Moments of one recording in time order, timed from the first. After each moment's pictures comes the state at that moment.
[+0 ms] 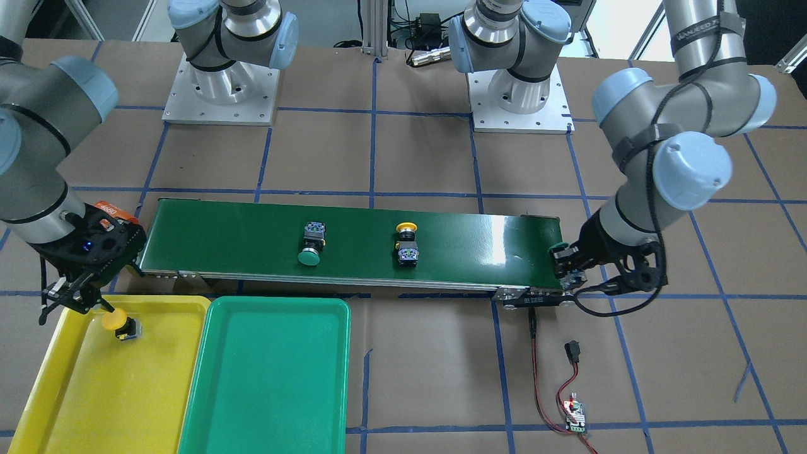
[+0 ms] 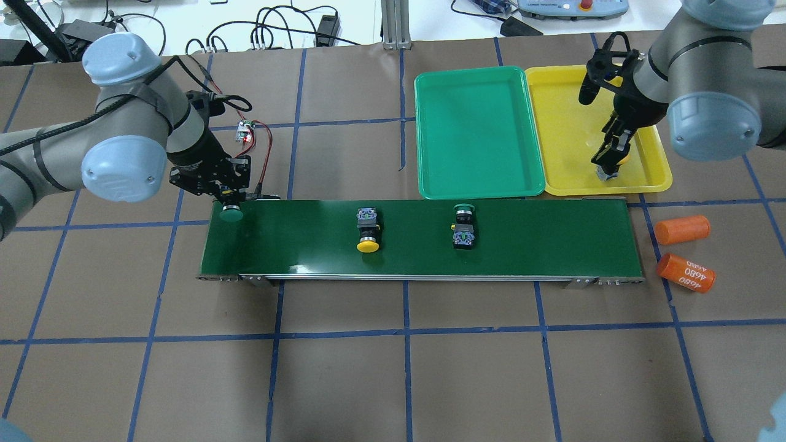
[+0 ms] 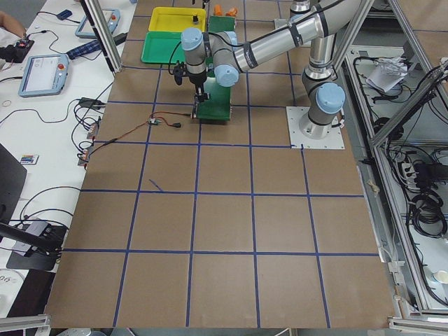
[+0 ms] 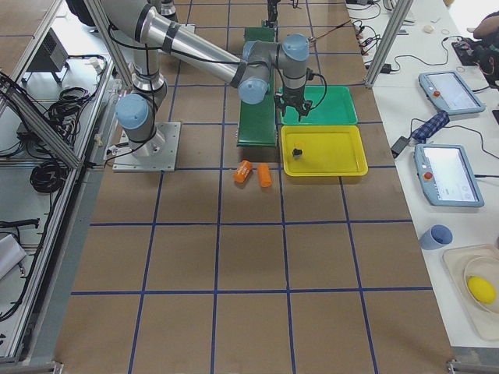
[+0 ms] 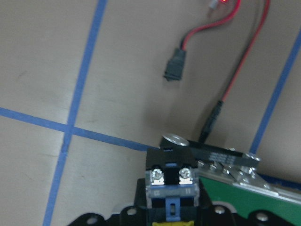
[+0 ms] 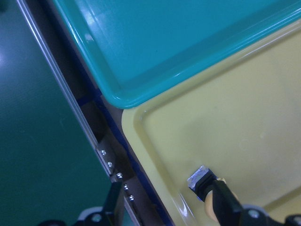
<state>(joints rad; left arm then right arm) -1.46 -1.80 -1.84 -1.13 1.54 0.04 1.38 -1.36 1.77 -2.07 -1.52 -1.27</state>
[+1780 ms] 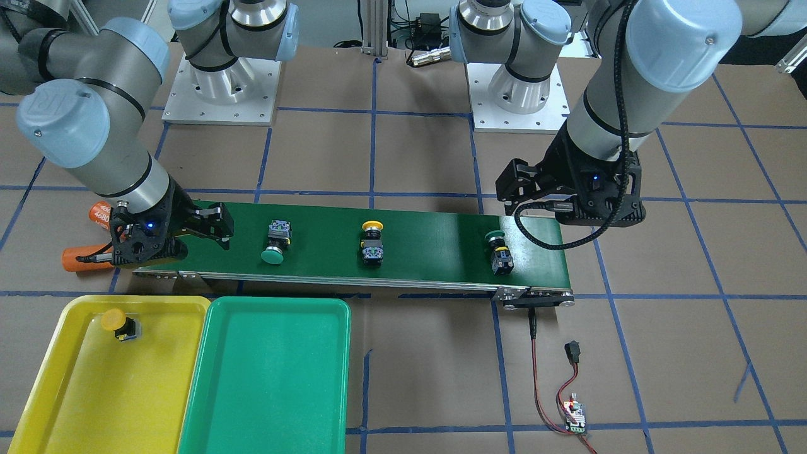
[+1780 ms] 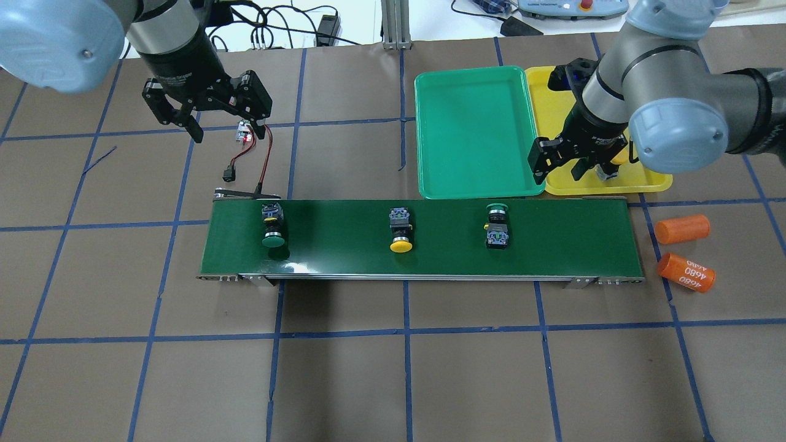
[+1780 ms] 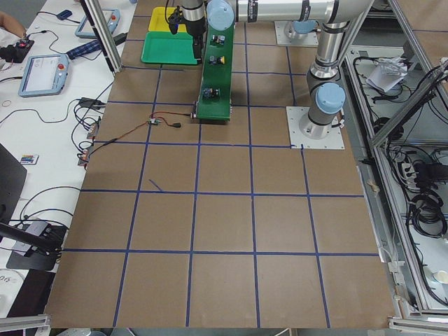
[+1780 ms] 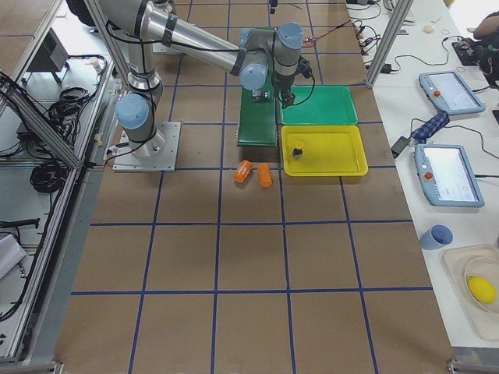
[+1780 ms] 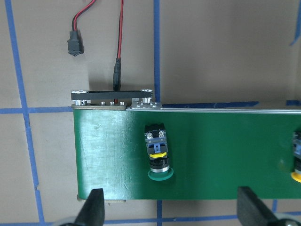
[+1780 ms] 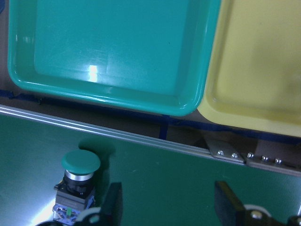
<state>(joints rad) -1.57 -1.74 -1.43 -1.63 1.55 0.00 1.47 -1.40 1.81 -1.91 -1.46 -0.22</state>
